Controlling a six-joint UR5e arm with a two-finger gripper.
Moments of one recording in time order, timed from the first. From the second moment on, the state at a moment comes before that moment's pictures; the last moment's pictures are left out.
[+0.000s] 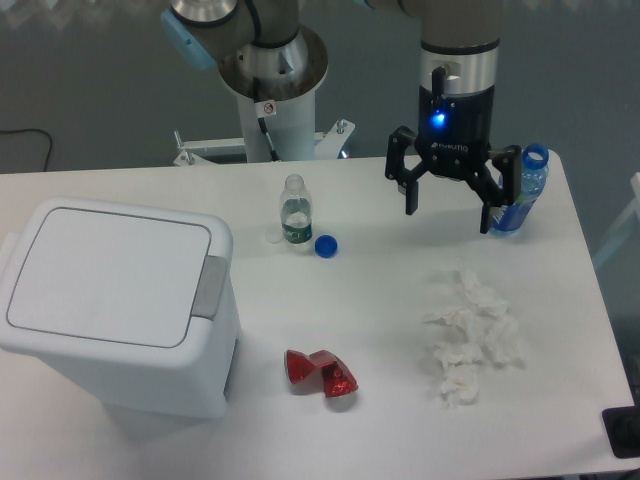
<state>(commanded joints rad) 2.69 -1.66 -1.59 -1.03 1.33 1.18</state>
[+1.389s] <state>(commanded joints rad) 2.52 -1.70 -1.48 -0.99 1.31 0.68</state>
